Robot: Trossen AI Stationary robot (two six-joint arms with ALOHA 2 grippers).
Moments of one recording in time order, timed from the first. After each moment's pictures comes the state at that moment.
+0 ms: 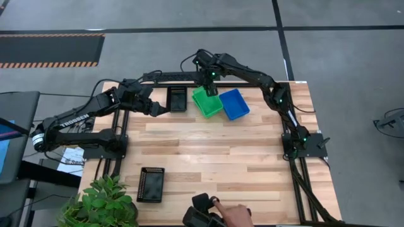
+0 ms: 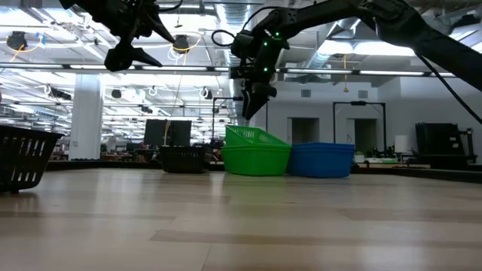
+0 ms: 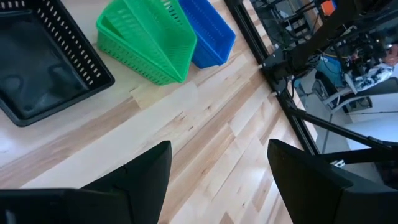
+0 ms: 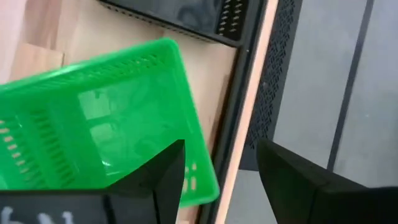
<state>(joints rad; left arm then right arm) 0.52 0.90 0.86 -0.56 0.31 -0.74 -0.54 2.31 2.35 -1.12 0.05 -0.84</state>
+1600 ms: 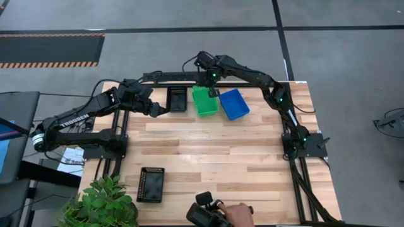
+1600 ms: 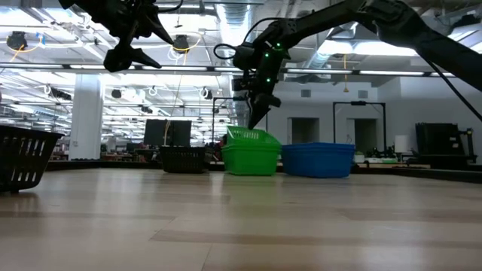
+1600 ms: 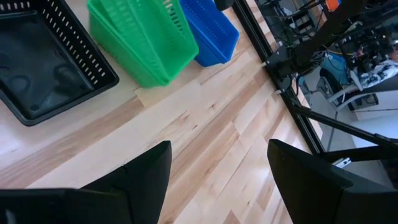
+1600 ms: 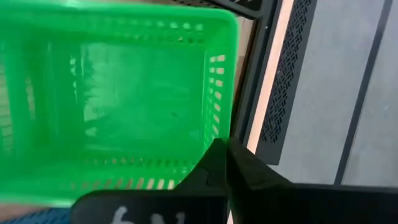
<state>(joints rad) 0.52 0.90 0.86 -0.57 0.30 -0.72 -0.56 2.31 2.26 -1.07 0.04 -0.85</state>
